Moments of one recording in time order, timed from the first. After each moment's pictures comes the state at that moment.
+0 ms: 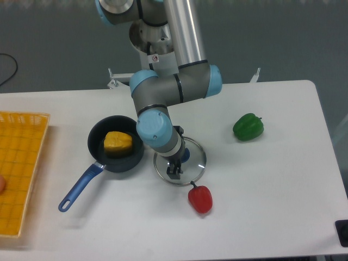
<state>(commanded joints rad) 2.32 -2.02 -1.74 -1.04 1.82 1.93</state>
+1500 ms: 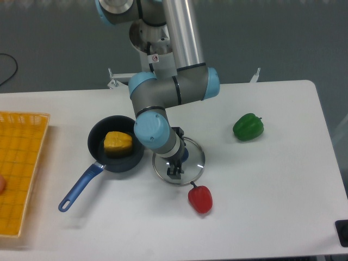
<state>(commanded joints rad) 2.31 -2.03 -1.75 -1.02 1.85 1.91</state>
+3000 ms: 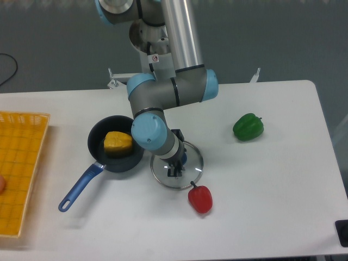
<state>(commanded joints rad) 2.31 -2.04 -1.73 -1.03 1.87 1.90</state>
